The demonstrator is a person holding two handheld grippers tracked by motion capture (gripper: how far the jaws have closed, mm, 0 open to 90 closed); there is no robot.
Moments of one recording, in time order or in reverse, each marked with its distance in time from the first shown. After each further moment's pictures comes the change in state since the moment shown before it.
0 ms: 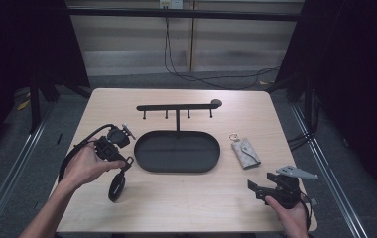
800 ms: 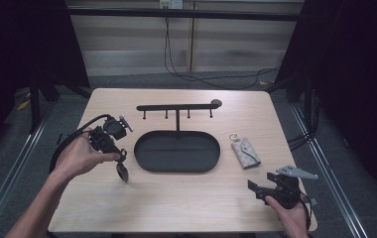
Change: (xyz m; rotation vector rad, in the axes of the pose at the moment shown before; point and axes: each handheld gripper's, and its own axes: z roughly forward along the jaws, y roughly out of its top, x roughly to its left) left arm 0.001 0.008 -0.032 0.024 0.064 0.037; right arm 0.000 0.000 0.000 0.003 -0.008 0.002
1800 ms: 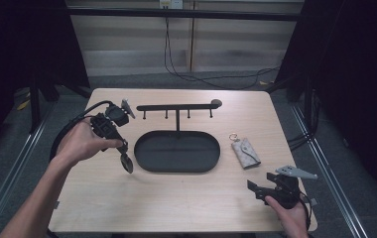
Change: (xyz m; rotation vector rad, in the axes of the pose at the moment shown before) left arm 0.010 0.027 -0.023 0.032 -0.030 -0.035; right arm 0.000 0.000 0.001 0.007 0.007 -0.002
